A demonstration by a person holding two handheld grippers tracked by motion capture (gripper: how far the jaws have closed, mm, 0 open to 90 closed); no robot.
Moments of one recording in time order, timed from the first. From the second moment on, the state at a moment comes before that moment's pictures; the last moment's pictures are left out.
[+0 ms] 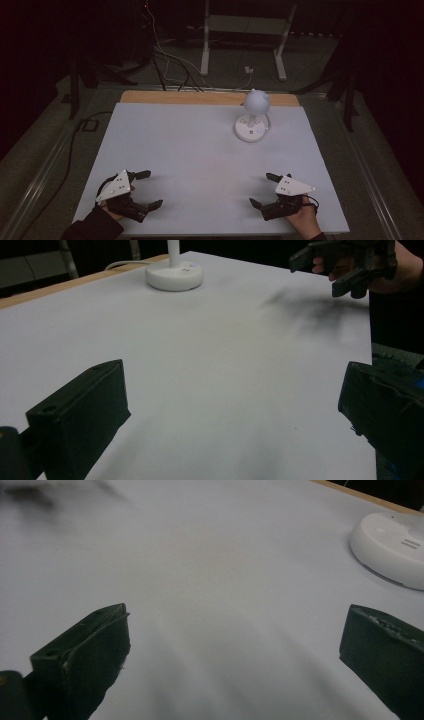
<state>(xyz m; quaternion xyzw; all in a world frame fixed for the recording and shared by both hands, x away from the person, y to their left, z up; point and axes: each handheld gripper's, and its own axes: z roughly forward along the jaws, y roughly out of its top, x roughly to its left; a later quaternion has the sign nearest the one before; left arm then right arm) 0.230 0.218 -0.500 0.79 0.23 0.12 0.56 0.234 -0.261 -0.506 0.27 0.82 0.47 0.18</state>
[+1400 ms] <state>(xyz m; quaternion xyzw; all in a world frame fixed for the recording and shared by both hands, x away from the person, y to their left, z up) 0.230 0.217 -0.500 0.79 0.23 0.12 0.55 0.231 -0.244 -0.496 0.28 0.84 0.45 0.14</state>
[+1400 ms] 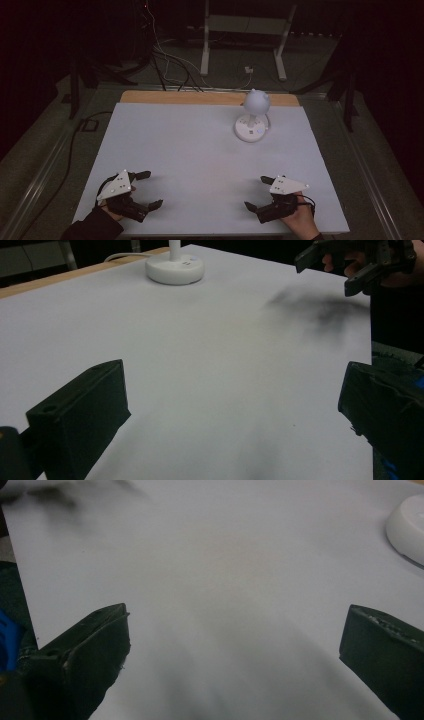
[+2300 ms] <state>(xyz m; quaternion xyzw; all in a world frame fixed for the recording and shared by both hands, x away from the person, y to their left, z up) 0.230 0.217 -0.499 0.79 0.23 0.12 0.56 0.247 -0.237 -0.470 0.28 0.83 0.46 0.14</state>
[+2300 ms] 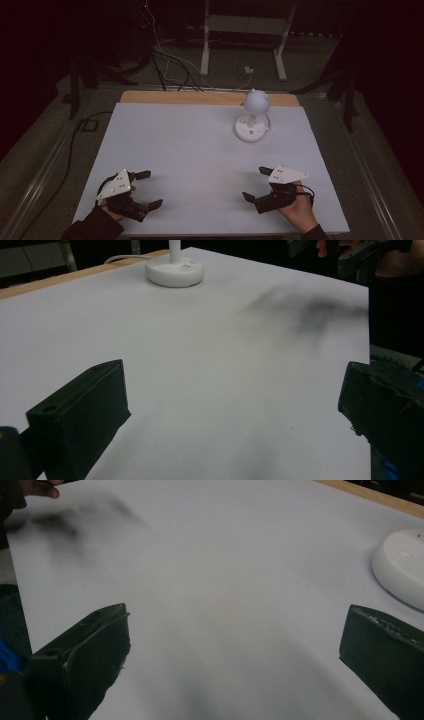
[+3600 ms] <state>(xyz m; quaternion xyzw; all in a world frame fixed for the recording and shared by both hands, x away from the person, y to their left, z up) 0.230 0.217 -0.498 0.79 0.23 0.12 0.56 0.292 -0.242 -0.437 0.31 0.80 0.47 0.19</state>
